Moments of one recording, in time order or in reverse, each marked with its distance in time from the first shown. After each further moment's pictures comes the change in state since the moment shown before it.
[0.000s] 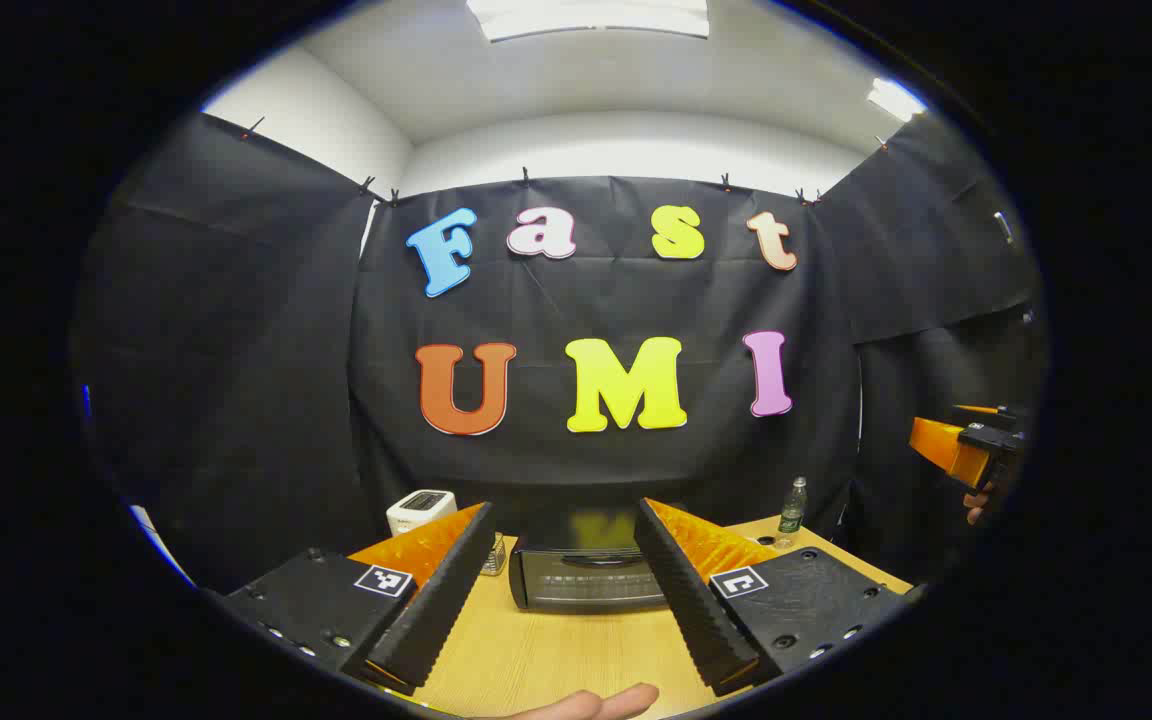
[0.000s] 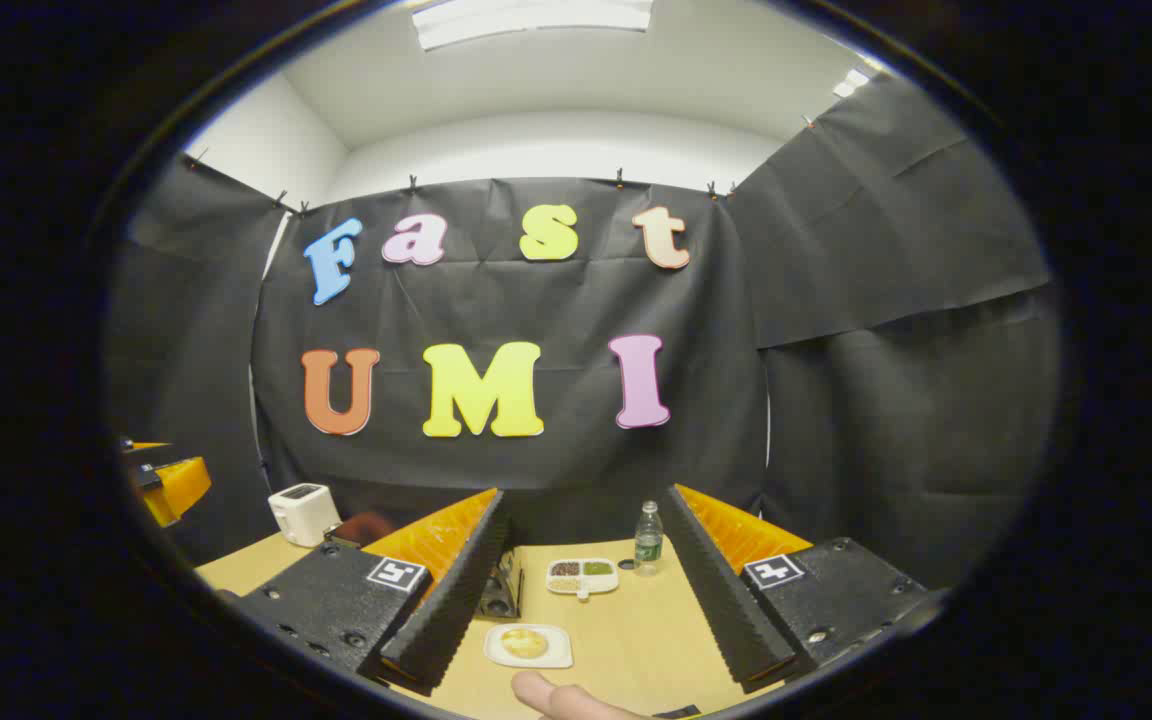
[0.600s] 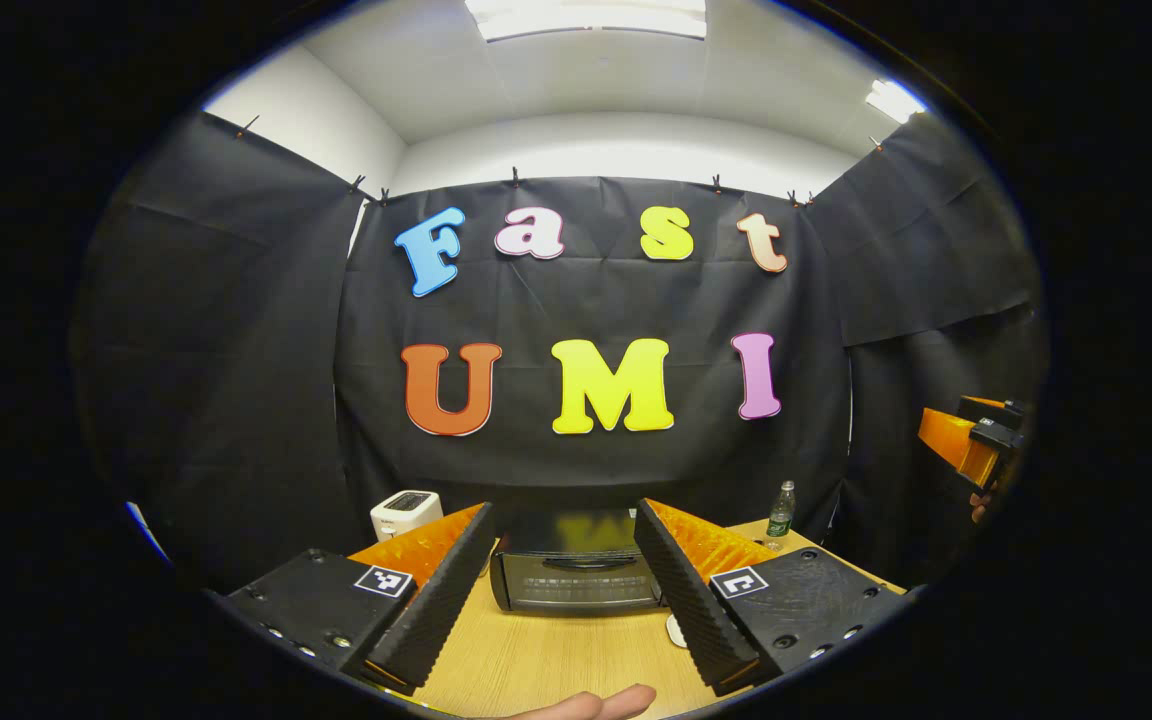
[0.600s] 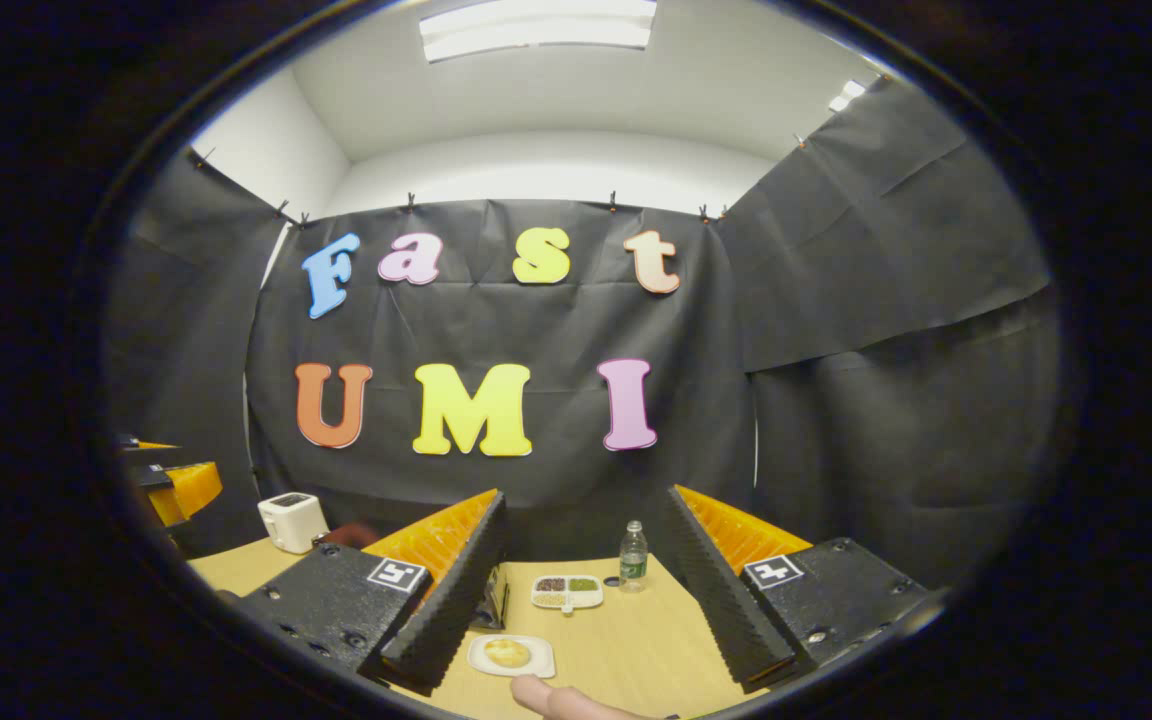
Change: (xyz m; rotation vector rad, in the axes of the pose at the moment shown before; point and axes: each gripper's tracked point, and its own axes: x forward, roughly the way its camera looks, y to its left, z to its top) left arm 0.008 -0.020 -0.004 -0.020 0.006 -0.019; right arm -0.007 -0.016 0.010 -0.022 -0.067 -0.017
